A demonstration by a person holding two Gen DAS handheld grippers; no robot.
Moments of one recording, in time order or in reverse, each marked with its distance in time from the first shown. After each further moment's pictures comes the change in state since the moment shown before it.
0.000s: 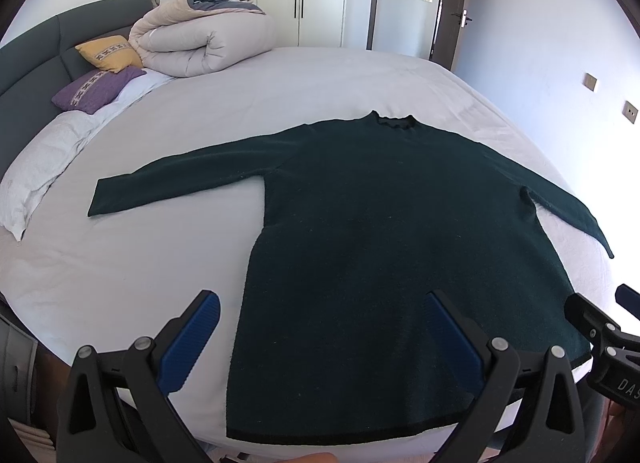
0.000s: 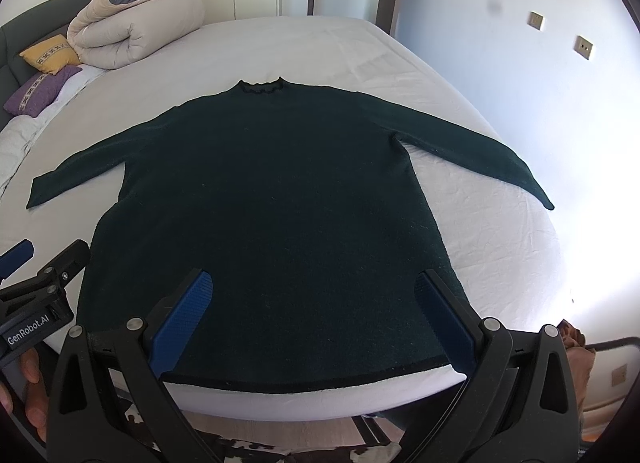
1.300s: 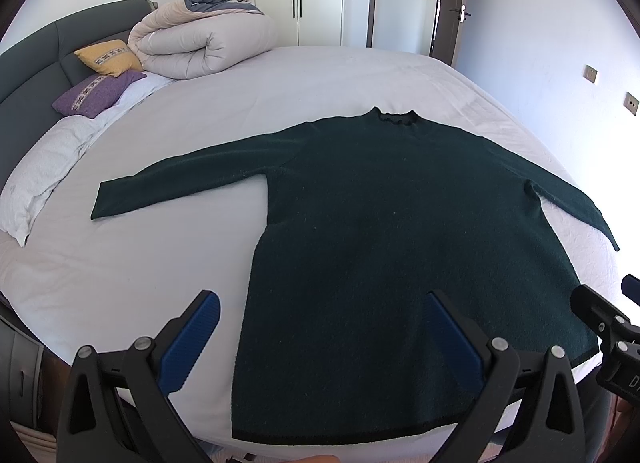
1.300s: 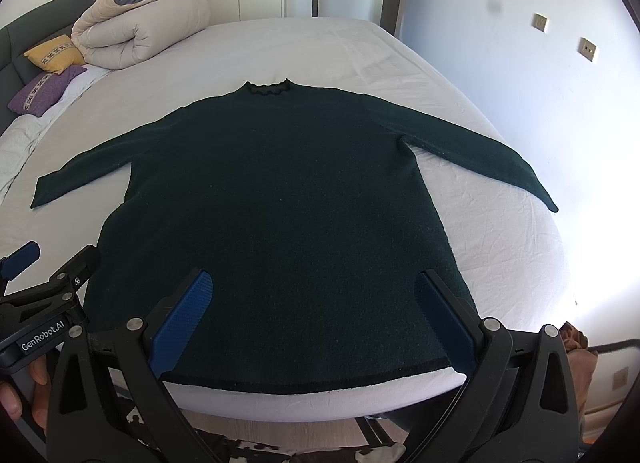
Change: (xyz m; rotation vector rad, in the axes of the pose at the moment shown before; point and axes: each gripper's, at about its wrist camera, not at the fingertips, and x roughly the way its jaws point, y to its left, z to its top) left arm 0.002 0.003 -0.003 0.022 -0.001 0.011; right arm 0.003 0.005 0.004 -0.007 -0.004 0.018
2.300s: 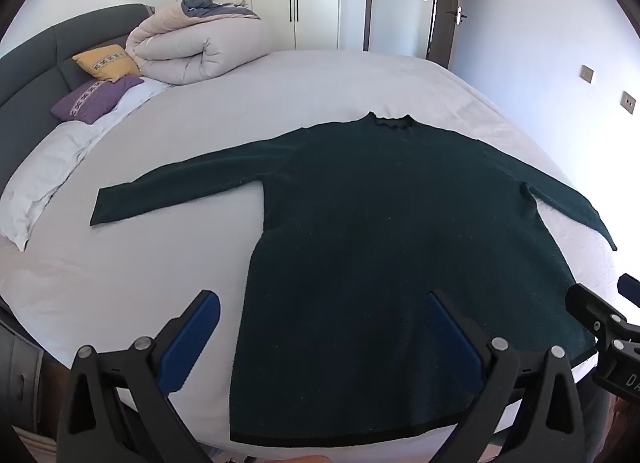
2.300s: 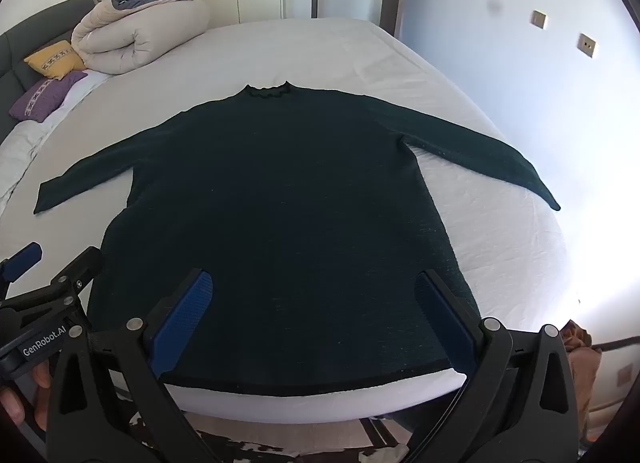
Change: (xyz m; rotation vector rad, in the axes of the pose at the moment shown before) left arm -0.004 -0.006 0.005 -0.004 -0.007 -0.018; right arm -0.001 -0.005 0.001 0.022 -0.010 0.022
